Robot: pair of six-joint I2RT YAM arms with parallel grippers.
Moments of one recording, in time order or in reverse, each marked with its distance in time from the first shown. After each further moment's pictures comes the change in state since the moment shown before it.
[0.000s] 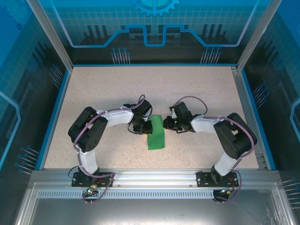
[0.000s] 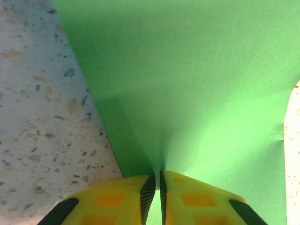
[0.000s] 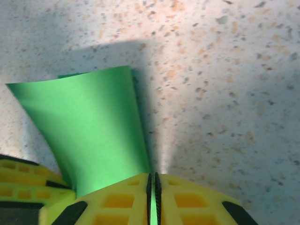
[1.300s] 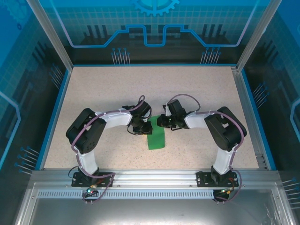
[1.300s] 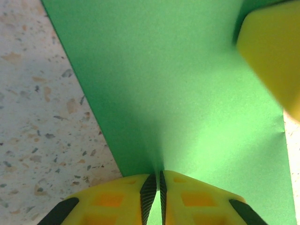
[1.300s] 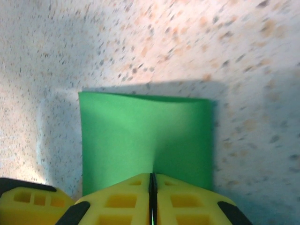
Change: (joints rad) left arm -0.005 -0.034 -0.064 0.065 -0.014 0.023; right arm 0.006 0.157 0.105 0.074 -0.061 -0.014
